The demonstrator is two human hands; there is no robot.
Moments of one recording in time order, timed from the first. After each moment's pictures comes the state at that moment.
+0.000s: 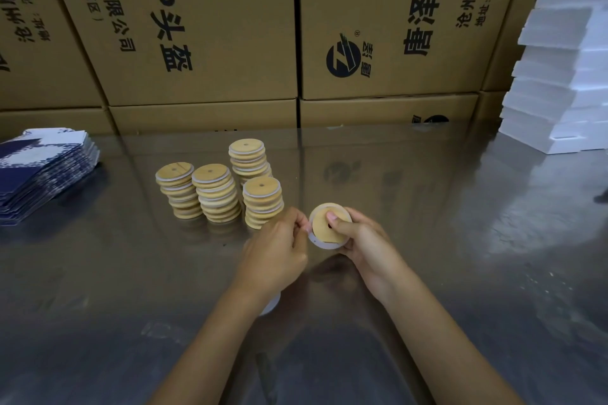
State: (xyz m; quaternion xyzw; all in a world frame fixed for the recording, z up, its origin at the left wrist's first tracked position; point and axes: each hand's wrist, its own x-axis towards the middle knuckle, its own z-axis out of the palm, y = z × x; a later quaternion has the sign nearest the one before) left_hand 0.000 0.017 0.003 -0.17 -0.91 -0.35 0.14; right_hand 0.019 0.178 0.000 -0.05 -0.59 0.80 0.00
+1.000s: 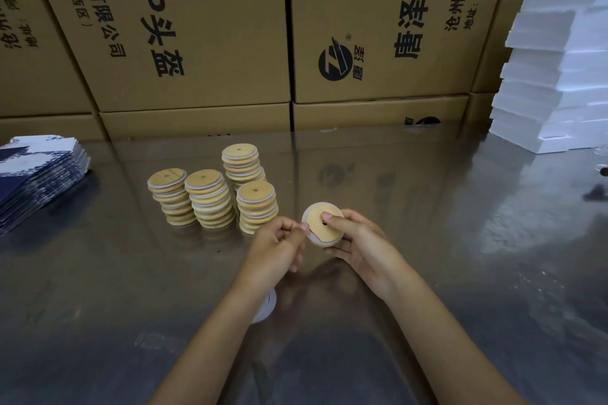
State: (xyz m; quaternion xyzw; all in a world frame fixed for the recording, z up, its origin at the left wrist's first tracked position) left_hand -0.002 0.029 0.008 -0.06 -0.74 -0.67 -0.03; right_hand 0.014 0.184 0.004 -0.06 -0.57 0.82 -0.02
